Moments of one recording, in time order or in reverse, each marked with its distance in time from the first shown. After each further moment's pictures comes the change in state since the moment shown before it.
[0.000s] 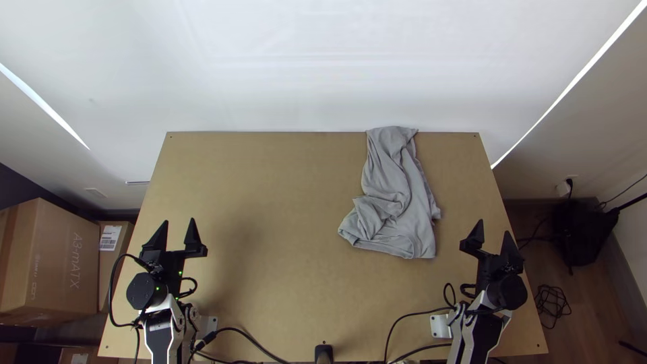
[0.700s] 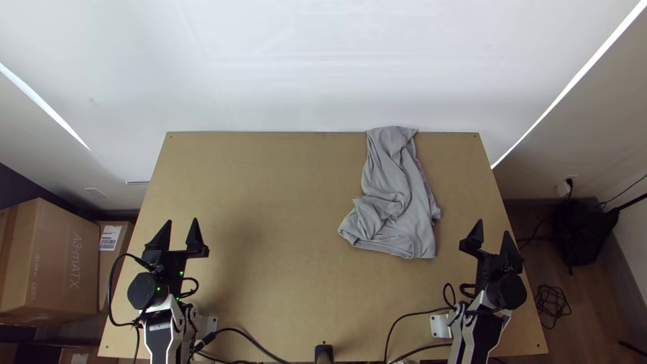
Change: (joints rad) left arm -0.040 0.000 0.000 0.000 0.000 -0.035; right arm 0.021 0.000 0.000 -0.005 0.028 0.000
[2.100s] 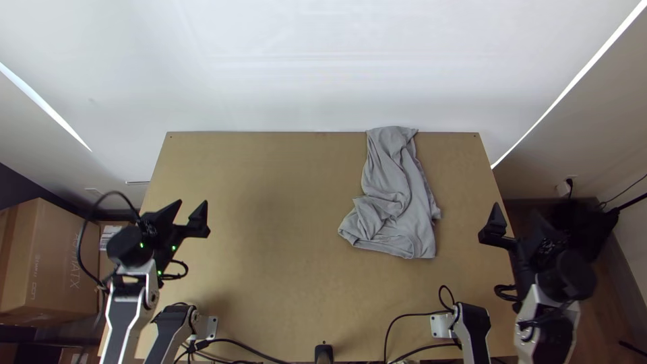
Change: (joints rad) left arm -0.174 0.557 0.541 -0.307 -0.007 0.031; right arm 0.222 0.394 0.821 -0.607 0.069 -0.206
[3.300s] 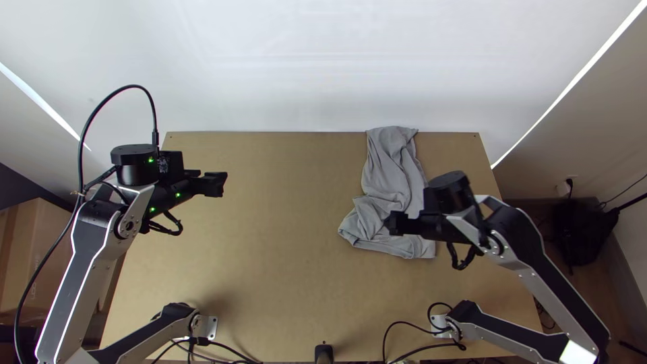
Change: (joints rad) left arm -0.245 0.539 0.774 -0.598 -0.086 -0.057; right arm 0.866 0.723 0.461 -0.556 -0.071 0.658
